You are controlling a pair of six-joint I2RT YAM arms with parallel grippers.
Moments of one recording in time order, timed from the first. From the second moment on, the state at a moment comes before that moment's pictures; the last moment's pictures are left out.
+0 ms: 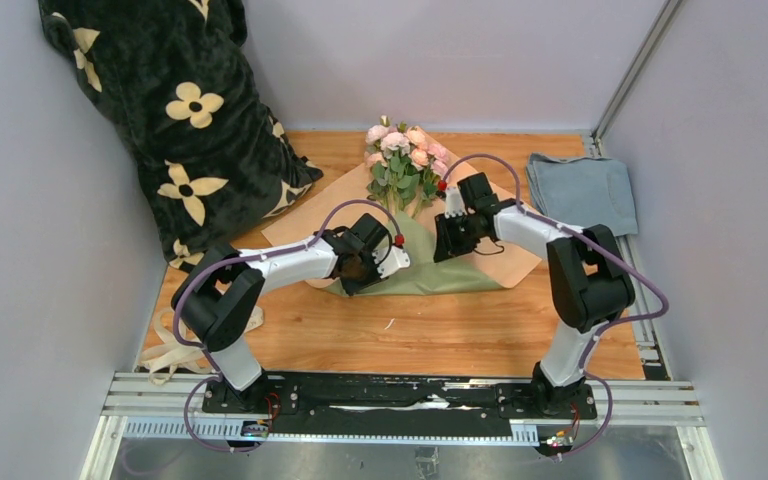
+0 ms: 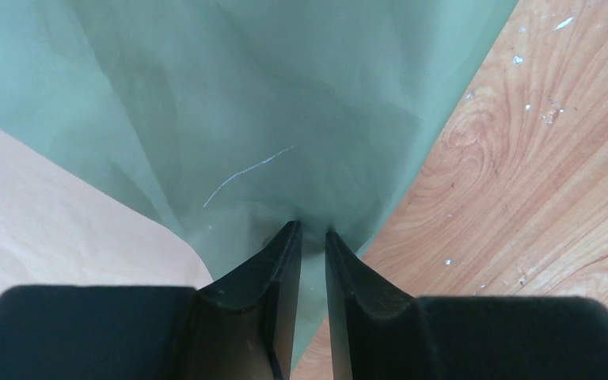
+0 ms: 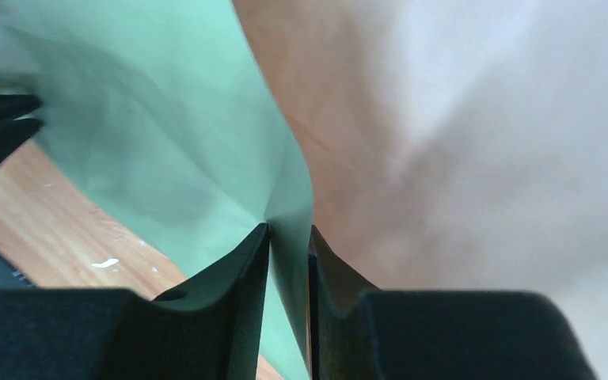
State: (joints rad) left arm -0.73 1.69 0.98 -0.49 0.03 0.51; right arm 0.38 1.79 1.11 -0.38 -0.49 0.06
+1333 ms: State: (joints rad) left arm -0.58 1.47 0.75 -0.51 -0.02 0.67; right arm 0.19 1.55 0.48 0.19 -0.67 0.53
